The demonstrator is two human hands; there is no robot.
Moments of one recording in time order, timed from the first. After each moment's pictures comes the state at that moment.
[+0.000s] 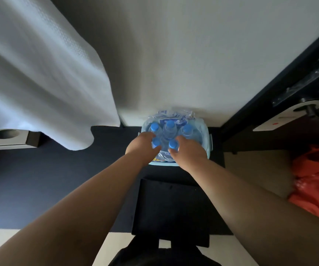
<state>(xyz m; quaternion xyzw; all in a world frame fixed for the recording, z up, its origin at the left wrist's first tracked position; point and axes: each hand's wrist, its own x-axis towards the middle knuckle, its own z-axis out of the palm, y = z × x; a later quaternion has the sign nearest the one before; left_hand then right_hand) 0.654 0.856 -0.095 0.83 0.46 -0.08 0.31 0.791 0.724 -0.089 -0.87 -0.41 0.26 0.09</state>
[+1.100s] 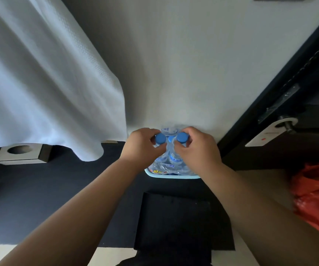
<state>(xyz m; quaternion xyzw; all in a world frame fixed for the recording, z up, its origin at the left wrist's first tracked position) 0.632 0.836 0.050 0.86 0.35 0.17 0.32 0.776 0.704 0.053 -0.84 -0.40 0.11 0.35</state>
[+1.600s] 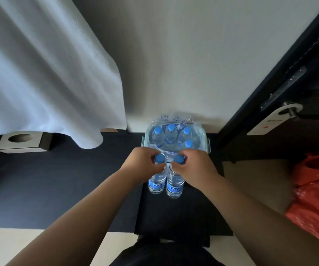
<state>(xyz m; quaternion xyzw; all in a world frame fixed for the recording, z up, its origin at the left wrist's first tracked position) 0.591 0.798 -0.007 0.85 0.37 0.01 0.38 0.744 0.654 0.006 -0.83 -0.40 0.27 0.27</state>
